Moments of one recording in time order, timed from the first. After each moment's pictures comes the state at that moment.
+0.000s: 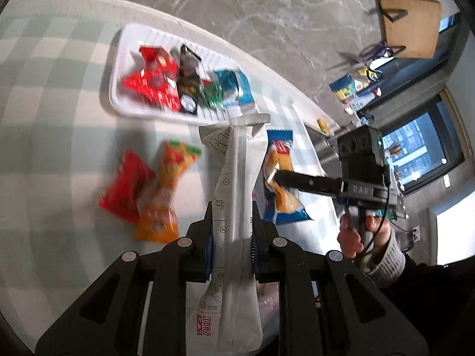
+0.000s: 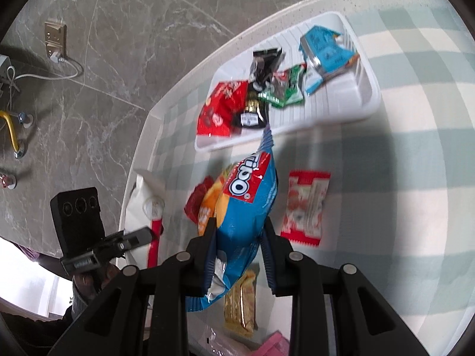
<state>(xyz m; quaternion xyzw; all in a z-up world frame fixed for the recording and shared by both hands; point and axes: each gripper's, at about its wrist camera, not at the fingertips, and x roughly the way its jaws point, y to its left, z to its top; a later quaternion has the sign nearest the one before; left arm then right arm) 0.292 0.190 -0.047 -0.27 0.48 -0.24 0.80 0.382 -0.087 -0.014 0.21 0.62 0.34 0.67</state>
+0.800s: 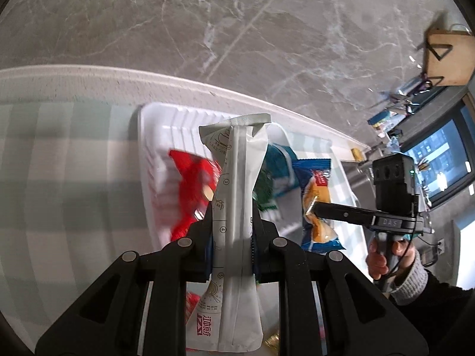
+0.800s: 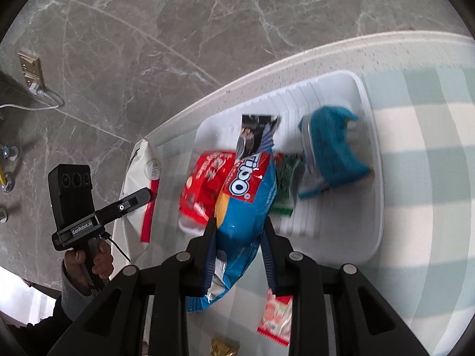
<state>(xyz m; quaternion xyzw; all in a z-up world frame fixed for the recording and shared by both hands) 0.463 0.246 -0.035 -0.23 0.48 -0.18 0.82 0.497 -0.067 -0.019 0.19 0.61 0.33 0.69</state>
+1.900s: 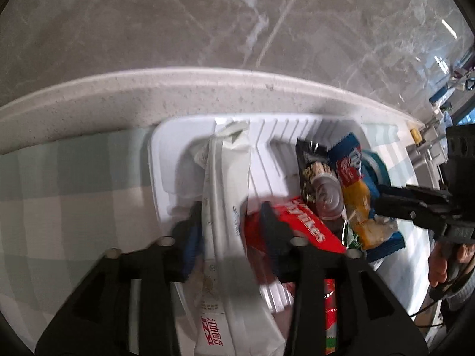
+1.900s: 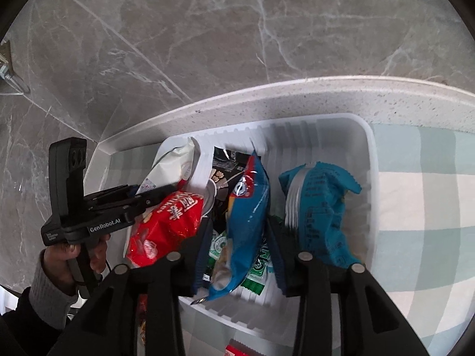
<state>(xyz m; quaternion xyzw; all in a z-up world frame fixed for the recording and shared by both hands) 0.563 0.230 -0.110 -0.13 0.53 -0.10 0.83 0.541 -0.037 -0.036 0.10 0.60 0.30 0.73</state>
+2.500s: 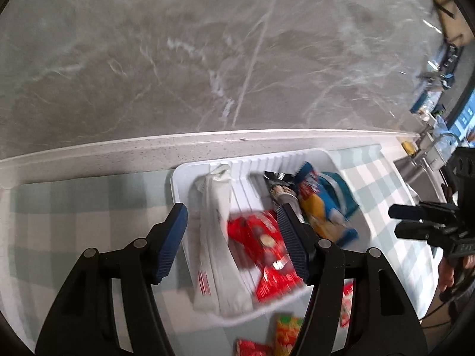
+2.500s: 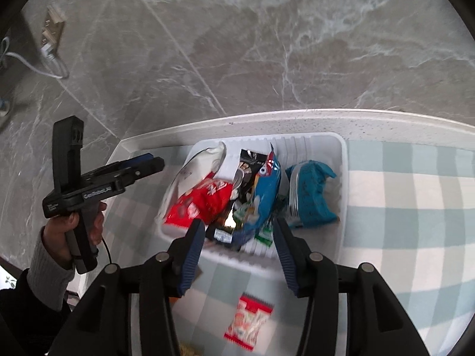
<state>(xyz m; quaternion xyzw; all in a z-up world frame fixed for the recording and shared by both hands) 0.488 0.214 -0.008 -0.08 0.43 -0.08 0.89 0.473 -0.067 0.039 0.07 0.54 0.31 0.78</state>
